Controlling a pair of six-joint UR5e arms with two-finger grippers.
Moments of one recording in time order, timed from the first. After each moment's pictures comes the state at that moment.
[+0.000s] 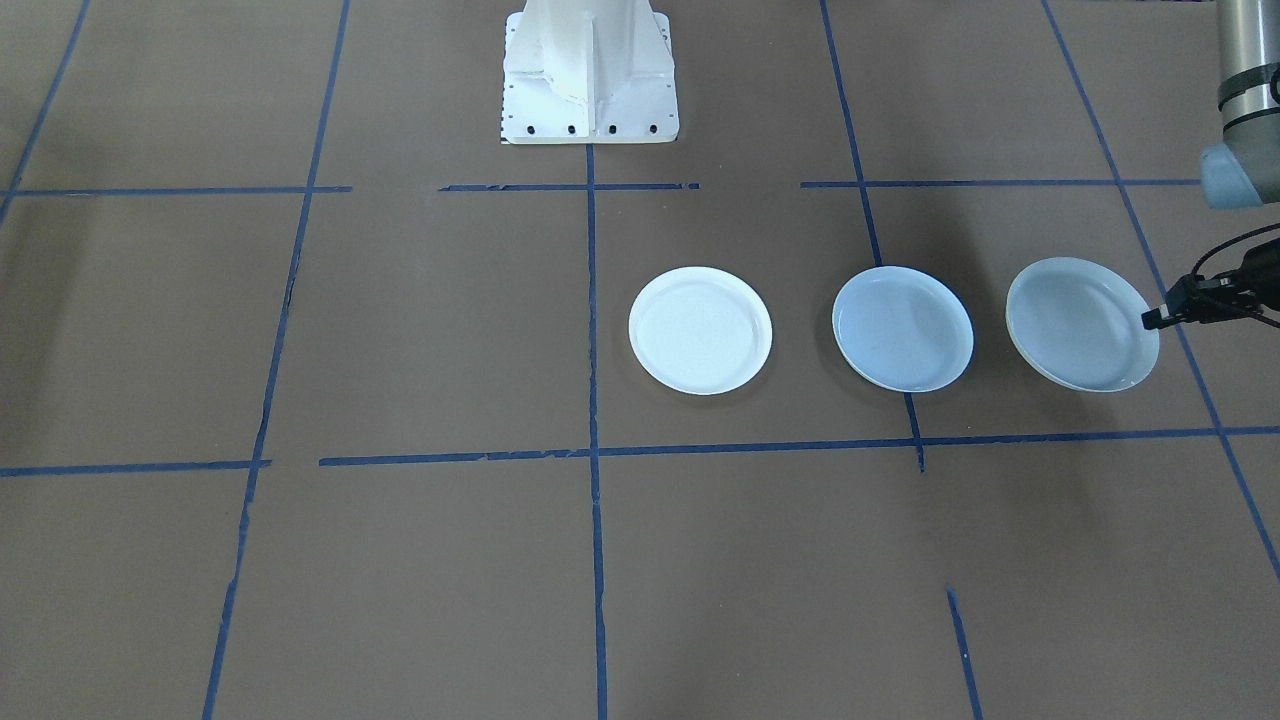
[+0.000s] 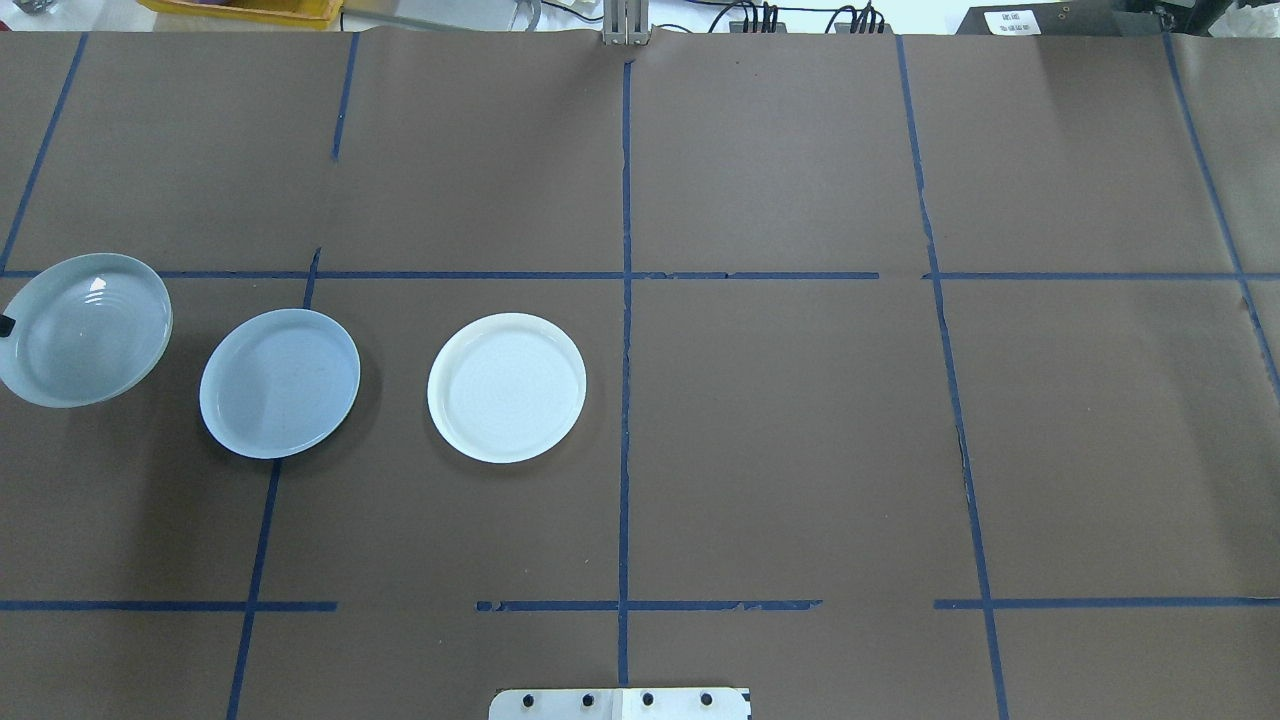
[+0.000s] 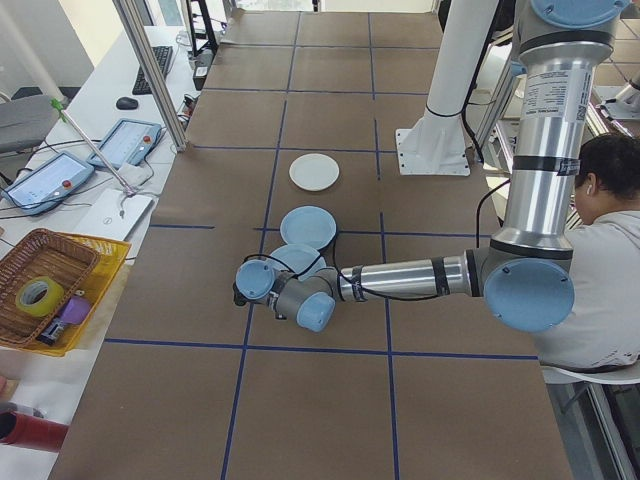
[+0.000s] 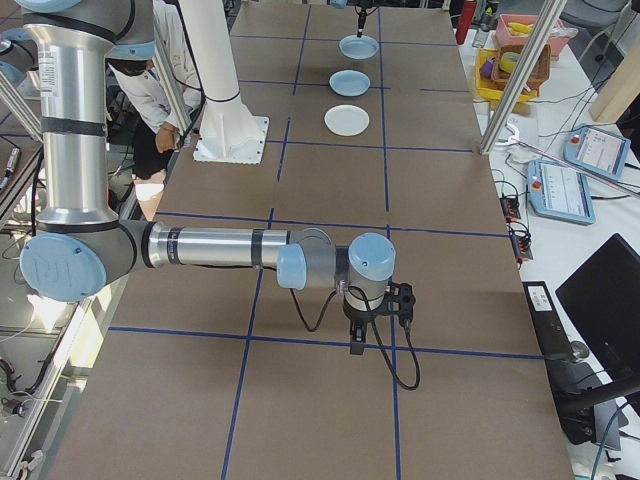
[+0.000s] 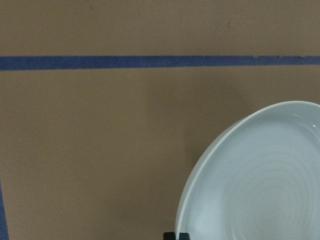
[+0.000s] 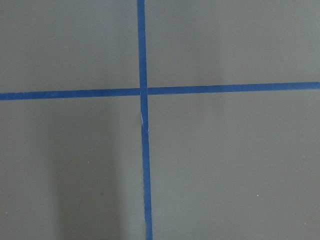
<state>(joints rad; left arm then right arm) -1.31 -1.63 -1.36 -2.13 -2.67 -0.49 1.54 -1.61 1.62 -1.56 2.30 0.09</state>
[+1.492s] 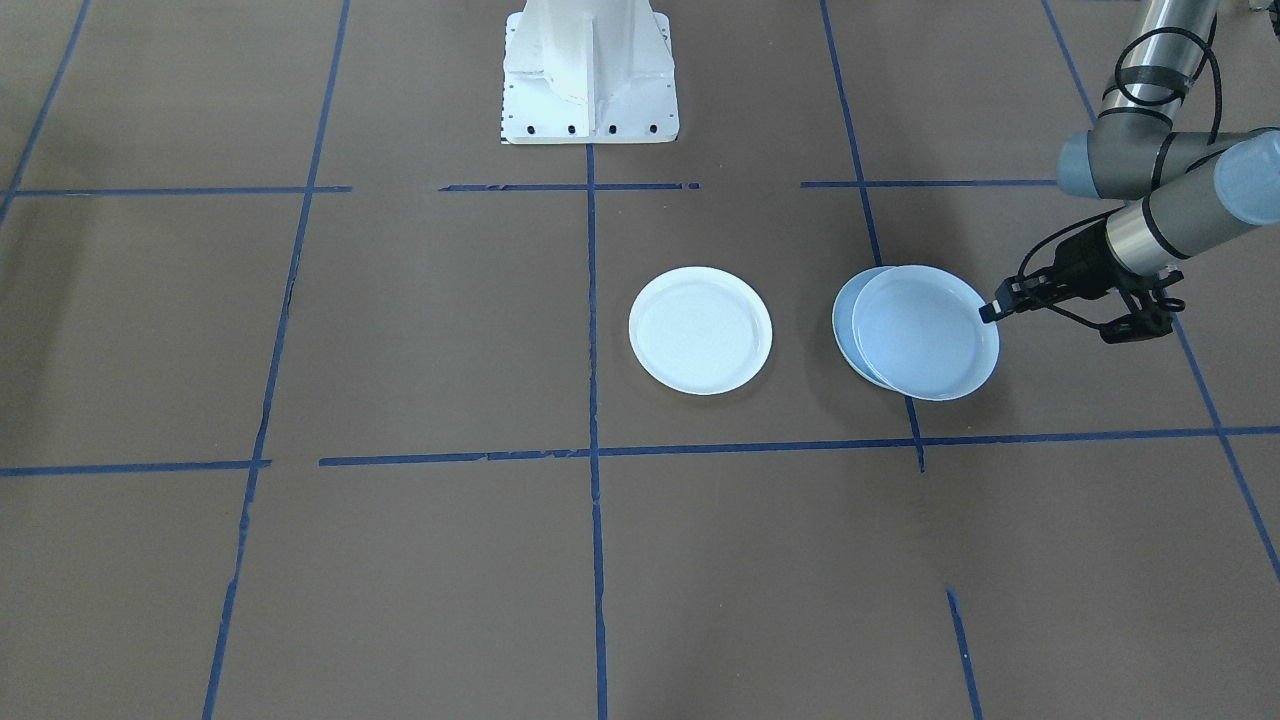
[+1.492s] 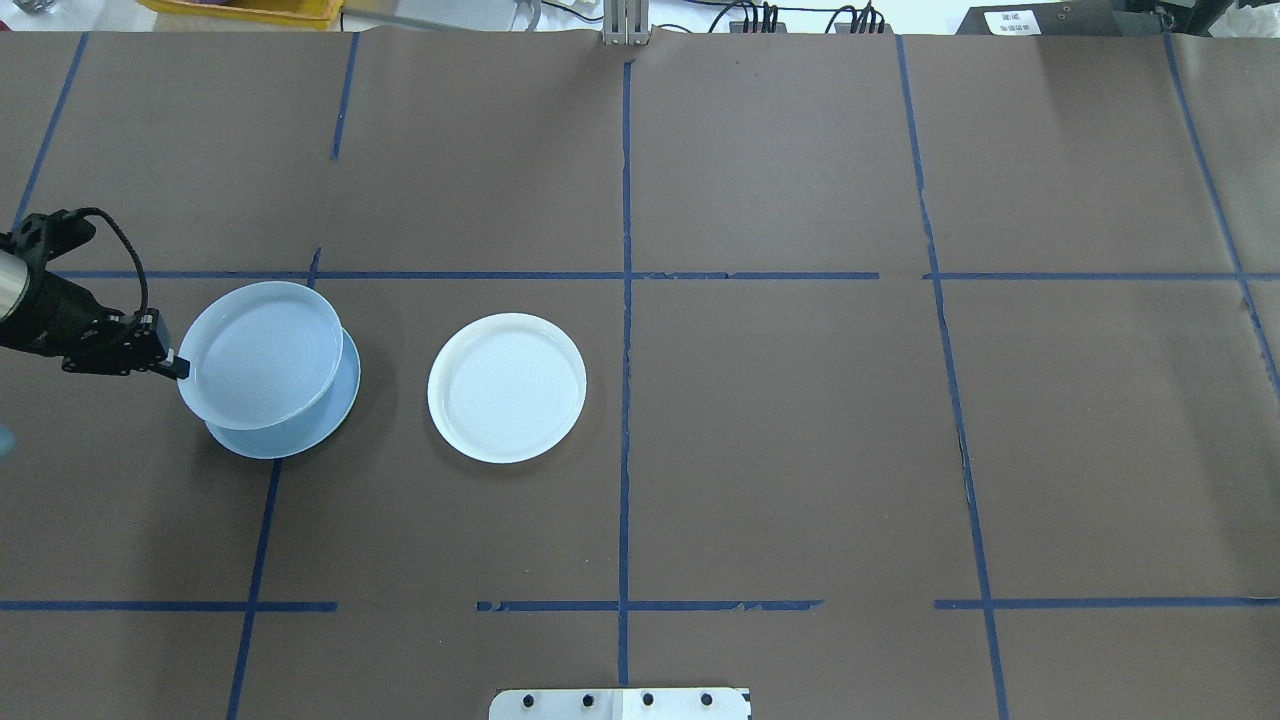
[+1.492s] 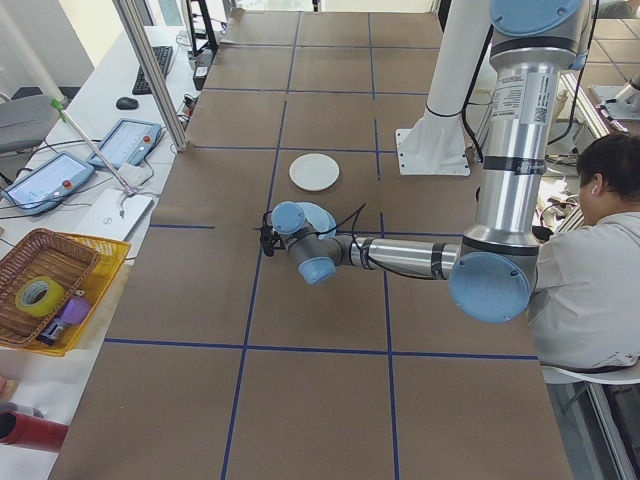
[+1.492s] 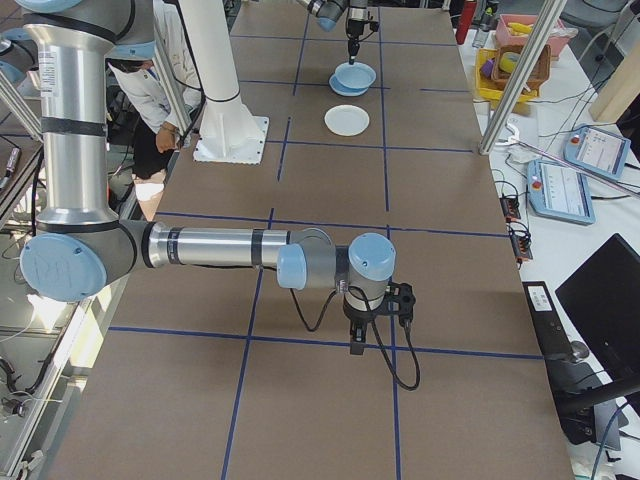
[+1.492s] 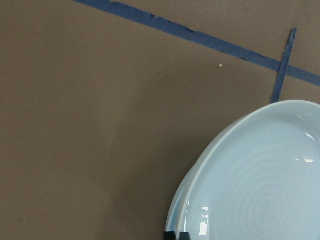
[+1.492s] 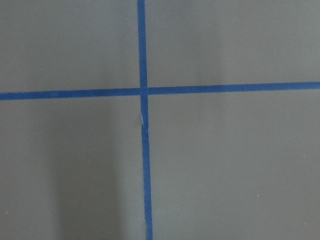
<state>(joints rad) -0.99 -1.64 -1.46 -2.49 -2.48 -1.22 1.54 -1.61 1.62 -1.56 2.30 0.09</state>
